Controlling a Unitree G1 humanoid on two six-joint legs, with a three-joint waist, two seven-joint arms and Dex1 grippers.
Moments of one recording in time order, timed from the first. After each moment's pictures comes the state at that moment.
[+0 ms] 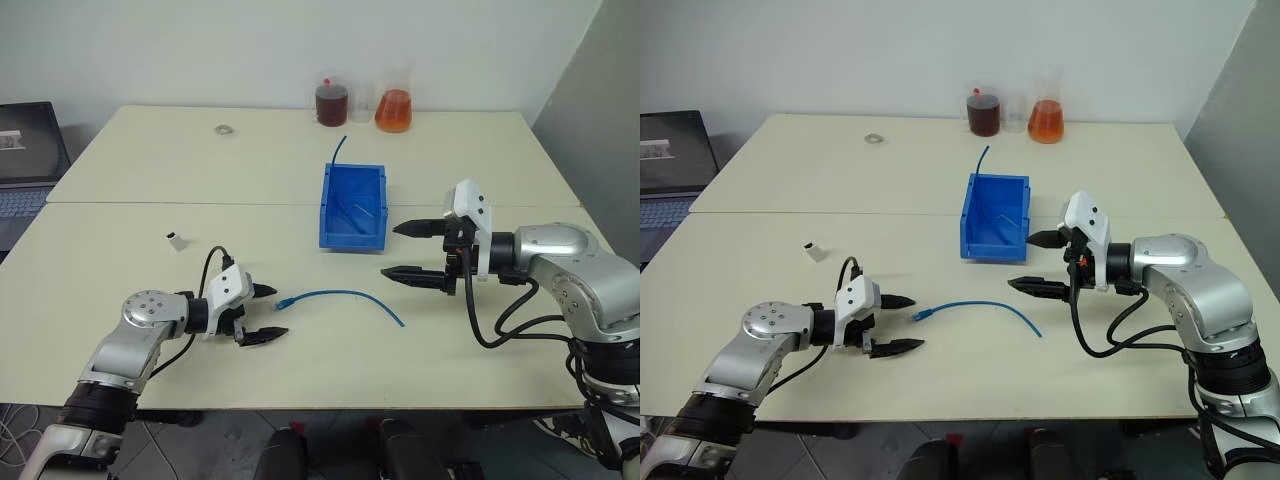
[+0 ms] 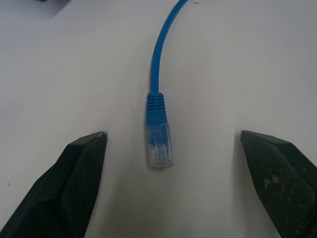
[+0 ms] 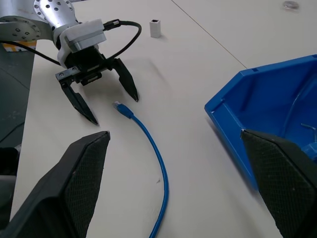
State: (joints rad) left arm -0.29 0.74 -0.11 0.16 -0.22 0.14 -1.15; right arm -0.59 -0.68 0.05 -0.33 0.49 0.82 0.99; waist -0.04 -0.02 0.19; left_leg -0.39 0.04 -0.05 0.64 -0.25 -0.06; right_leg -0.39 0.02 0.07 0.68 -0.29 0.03
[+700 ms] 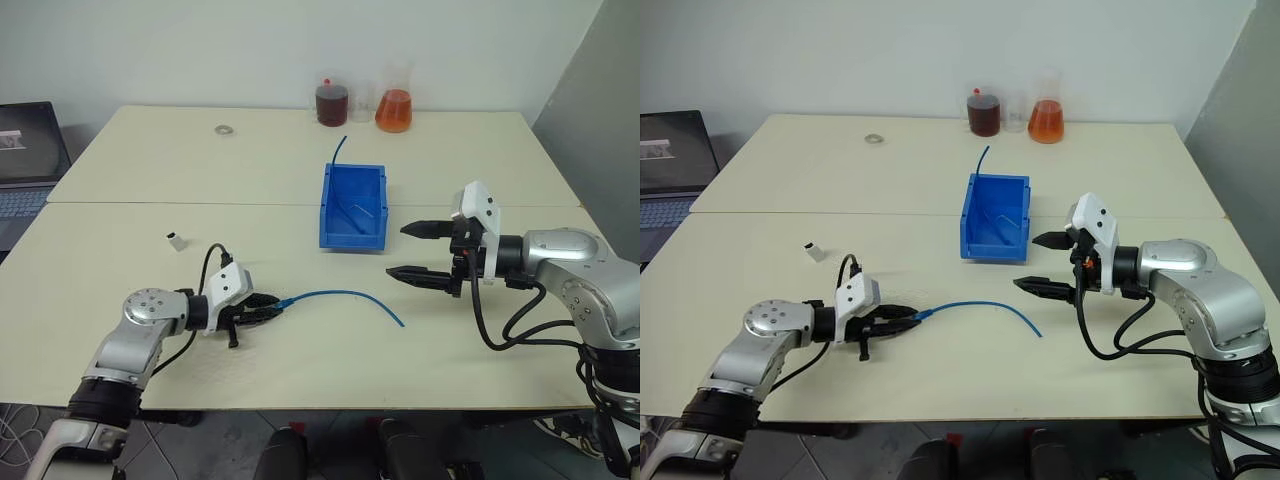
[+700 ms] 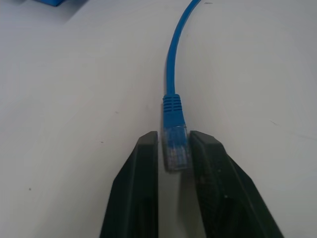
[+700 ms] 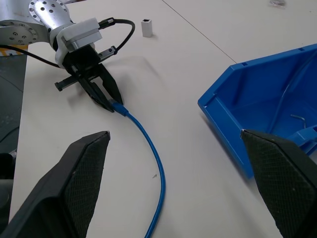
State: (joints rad) left arm -0.28 0.74 -0.10 0.18 -0.22 0.12 -1.17; right arm -0.56 -0.71 0.03 -0.36 0.53 0.83 0.95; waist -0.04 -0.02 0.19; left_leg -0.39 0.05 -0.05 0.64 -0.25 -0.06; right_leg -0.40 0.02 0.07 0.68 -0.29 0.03
